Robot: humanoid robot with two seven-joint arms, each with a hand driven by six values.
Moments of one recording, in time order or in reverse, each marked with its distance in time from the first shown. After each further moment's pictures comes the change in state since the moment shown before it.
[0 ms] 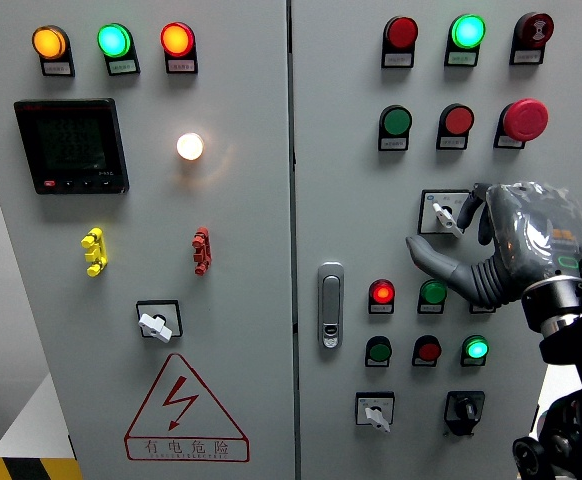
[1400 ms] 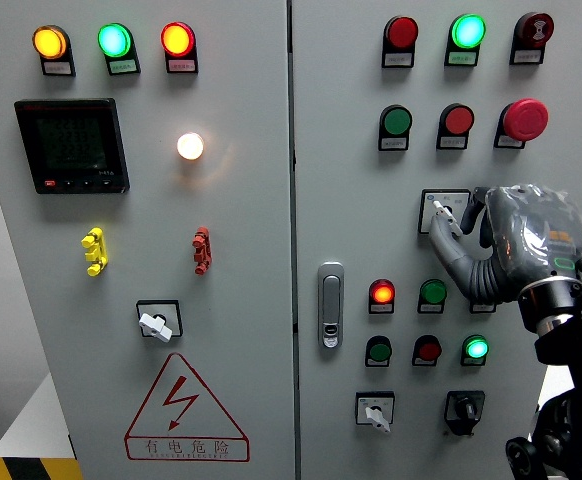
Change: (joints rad) left arm 0.000 -0.001 0.000 0.000 0.000 0.000 0.000; right arm 0.006 0.000 -0.018 -0.013 -0.014 0.001 -0.046
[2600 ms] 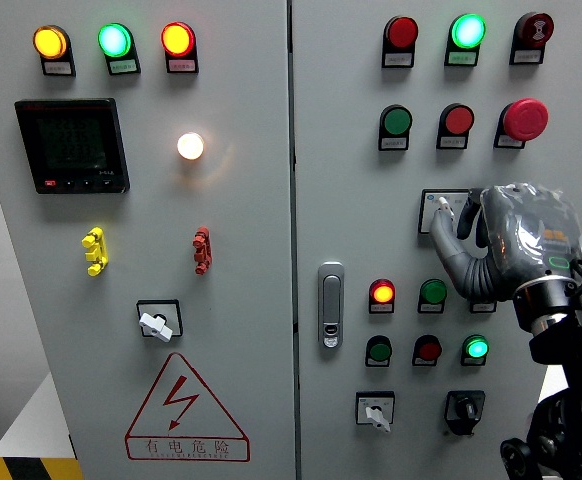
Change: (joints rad) left arm 0.000 -0.001 0.000 0.000 0.000 0.000 0.000; right arm 0.006 0.000 -0.016 0.000 0.000 0.000 -0.018
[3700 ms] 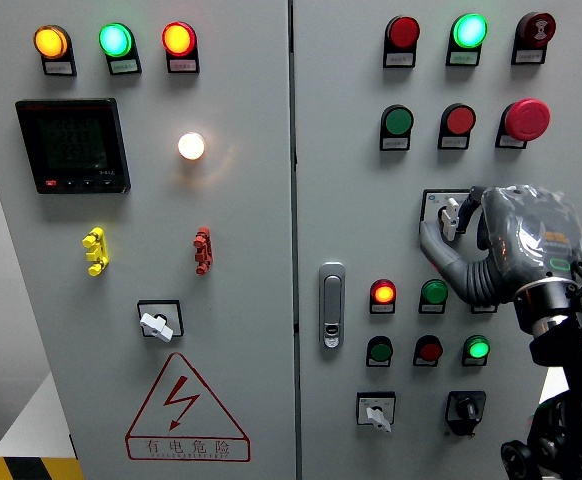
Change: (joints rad) left arm 0.001 0.001 0.000 0.000 0.000 0.001 0.000; right arm -0.006 0.002 0.000 0.006 0.000 0.000 -0.002
